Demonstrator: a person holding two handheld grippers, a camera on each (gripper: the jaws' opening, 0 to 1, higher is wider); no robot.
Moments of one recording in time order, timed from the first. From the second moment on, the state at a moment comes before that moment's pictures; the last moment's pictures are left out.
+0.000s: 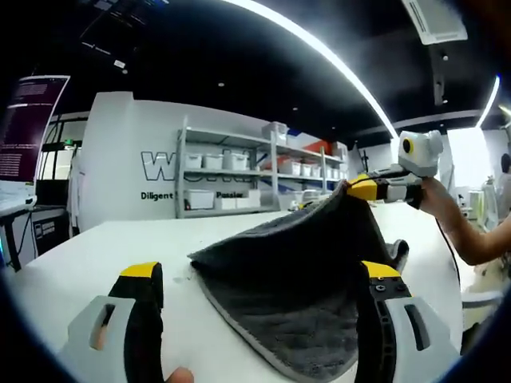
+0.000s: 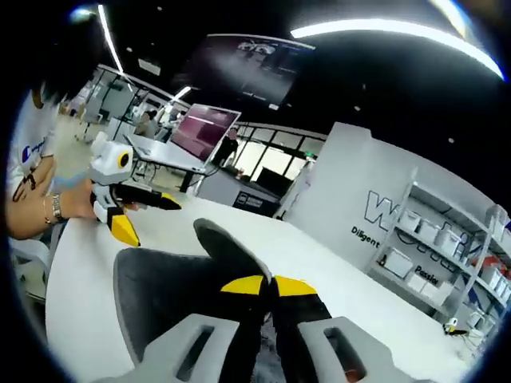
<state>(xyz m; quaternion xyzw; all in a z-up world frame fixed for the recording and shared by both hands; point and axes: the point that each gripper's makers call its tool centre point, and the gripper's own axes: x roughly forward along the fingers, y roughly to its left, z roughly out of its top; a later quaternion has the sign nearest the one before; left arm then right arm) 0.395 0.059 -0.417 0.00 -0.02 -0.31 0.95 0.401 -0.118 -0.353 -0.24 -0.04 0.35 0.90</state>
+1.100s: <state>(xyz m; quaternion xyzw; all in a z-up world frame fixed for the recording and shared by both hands) 0.395 0.054 -0.426 0.02 0.00 -0.32 0.95 0.403 -0.281 -0.301 -0.16 -0.10 0.18 0.96</state>
